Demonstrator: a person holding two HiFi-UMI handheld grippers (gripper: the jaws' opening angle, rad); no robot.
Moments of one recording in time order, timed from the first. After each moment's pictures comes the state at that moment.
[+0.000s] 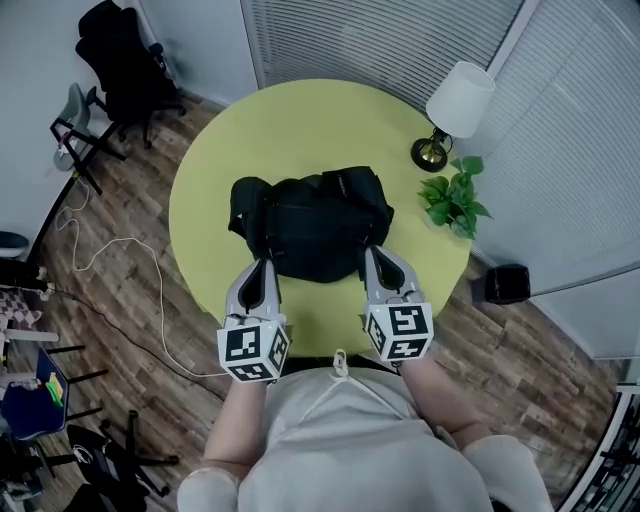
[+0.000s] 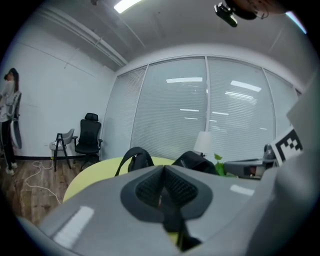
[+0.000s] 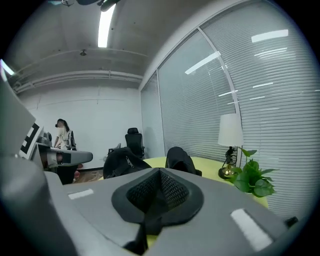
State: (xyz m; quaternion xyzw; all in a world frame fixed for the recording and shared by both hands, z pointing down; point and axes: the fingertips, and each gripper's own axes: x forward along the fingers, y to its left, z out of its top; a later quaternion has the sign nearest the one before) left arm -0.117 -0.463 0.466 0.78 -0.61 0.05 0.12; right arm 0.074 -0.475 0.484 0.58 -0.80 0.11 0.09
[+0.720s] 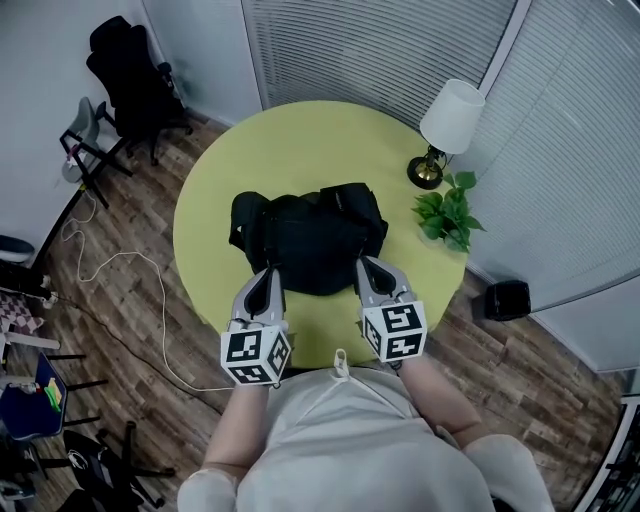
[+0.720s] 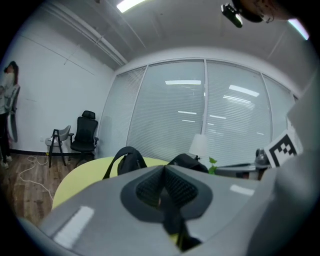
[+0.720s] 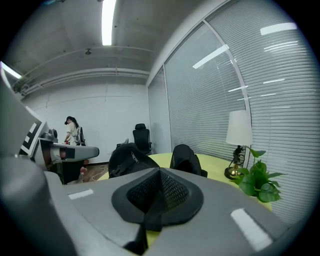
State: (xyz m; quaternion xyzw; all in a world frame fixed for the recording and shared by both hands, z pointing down) left arm -0.096 -0.457 0.462 0.79 -0.59 0.03 0.13; right arm 0.073 -0.475 0.488 0.54 -0.83 0.11 0.12
